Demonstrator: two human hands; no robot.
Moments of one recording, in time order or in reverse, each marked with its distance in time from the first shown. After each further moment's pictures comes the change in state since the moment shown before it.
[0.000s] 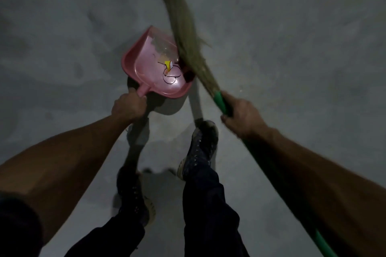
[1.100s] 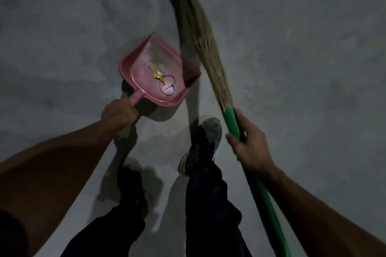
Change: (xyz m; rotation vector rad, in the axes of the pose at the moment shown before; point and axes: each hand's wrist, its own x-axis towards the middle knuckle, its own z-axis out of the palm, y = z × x) left_hand -0.007 -0.076 0.005 0.012 -0.057 -0.086; right_hand -0.068 -0.010 0.054 0.268 0.227 0.048
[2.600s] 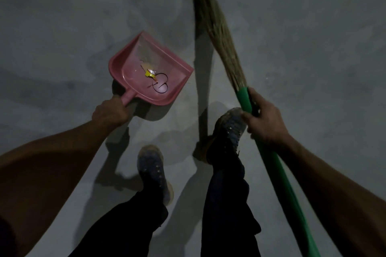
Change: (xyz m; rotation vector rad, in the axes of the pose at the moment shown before) left_hand -0.001 -0.128 0.008 -0.024 -0.018 0.037; right_hand -0.015 -0.048 0.047 -0.055 -0.010 0.013
